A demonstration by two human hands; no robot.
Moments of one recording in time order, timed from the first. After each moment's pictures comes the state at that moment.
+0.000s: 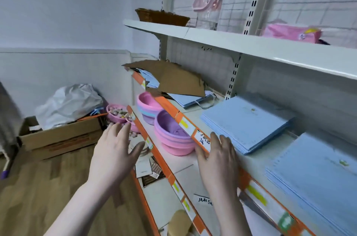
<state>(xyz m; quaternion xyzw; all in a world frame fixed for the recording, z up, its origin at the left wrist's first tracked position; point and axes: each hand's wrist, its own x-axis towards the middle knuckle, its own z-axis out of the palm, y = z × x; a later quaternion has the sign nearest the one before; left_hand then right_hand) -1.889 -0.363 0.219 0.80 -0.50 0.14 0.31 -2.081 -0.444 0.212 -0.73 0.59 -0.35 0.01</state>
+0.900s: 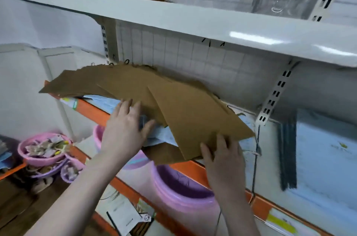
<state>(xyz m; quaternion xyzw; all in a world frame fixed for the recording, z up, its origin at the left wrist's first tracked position) -1.611 -0.784 0.236 0.63 -0.72 0.04 0.29 -1.816 -0.724 0.208 -0.58 0.78 -0.23 0.00</state>
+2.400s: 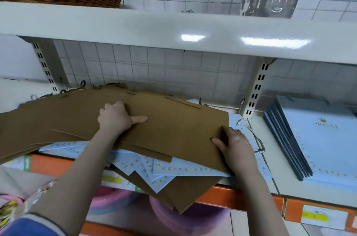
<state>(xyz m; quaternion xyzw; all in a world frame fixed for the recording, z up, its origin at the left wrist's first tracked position) -1.608 -0.976 0.257 0.66 -0.72 -0.14 0.15 -1.833 -0.798 0.210 -0.47 0.85 -0.25 0.03</state>
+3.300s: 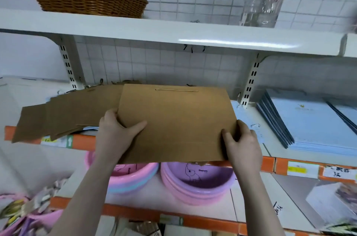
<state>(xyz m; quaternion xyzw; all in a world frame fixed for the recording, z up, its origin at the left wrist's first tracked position) -1.507 -0.872 0.243 0.55 -0.67 -0.24 0.44 -1.728 -0.727 0.235 -0.31 0.85 -0.43 -0.01</state>
